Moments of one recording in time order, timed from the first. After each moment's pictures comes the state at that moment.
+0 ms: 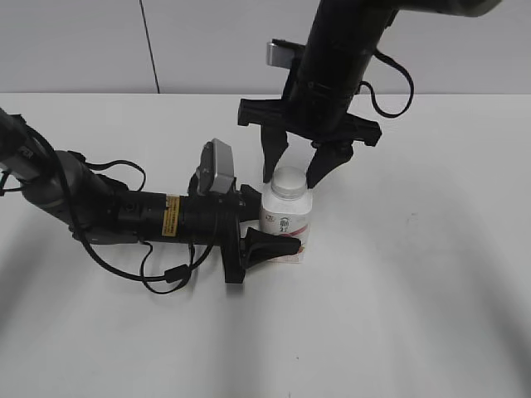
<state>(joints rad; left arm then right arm) -0.36 2.40 -1.16 1.32 -1.14 -0.47 0.55 2.09 -1.73 0.28 1.17 0.35</state>
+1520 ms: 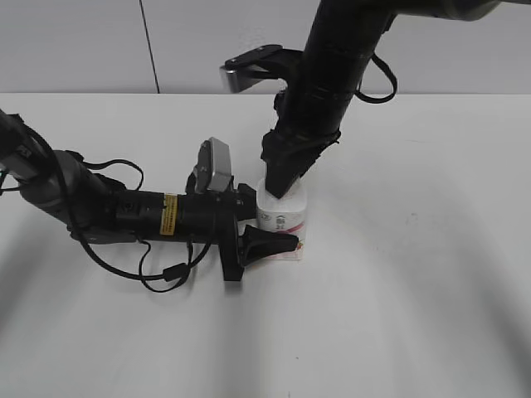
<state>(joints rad) -0.35 2.40 -1.16 1.32 -1.14 -0.47 0.55 2.10 -1.73 0.30 1.16 -0.56</state>
